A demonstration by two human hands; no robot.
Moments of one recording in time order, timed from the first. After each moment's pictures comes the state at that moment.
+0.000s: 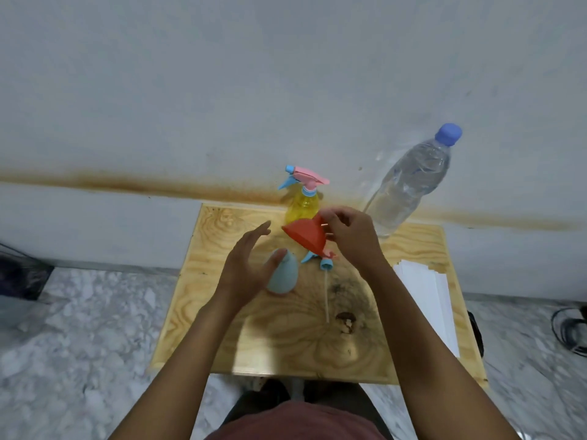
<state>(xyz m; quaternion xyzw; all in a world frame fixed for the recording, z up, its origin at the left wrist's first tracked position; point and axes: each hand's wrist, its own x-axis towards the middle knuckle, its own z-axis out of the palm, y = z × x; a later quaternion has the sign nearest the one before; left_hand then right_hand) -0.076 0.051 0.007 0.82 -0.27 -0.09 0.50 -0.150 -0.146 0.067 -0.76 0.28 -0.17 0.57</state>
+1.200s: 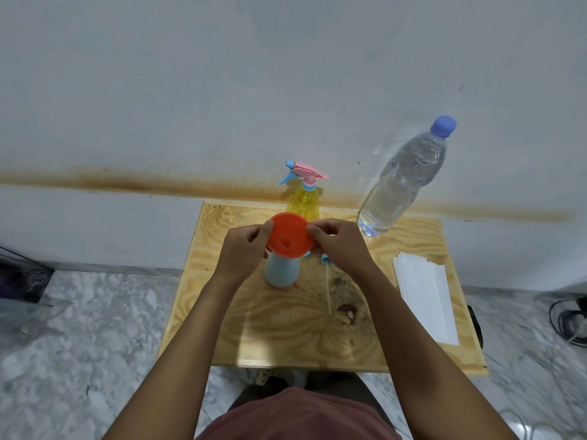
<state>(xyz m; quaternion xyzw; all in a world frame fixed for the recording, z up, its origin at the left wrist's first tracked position) -0.060 0.043 0.033 0.80 -0.18 -0.18 0.54 -0.160 -0.126 0.047 -0.77 0.28 -0.10 0.56</state>
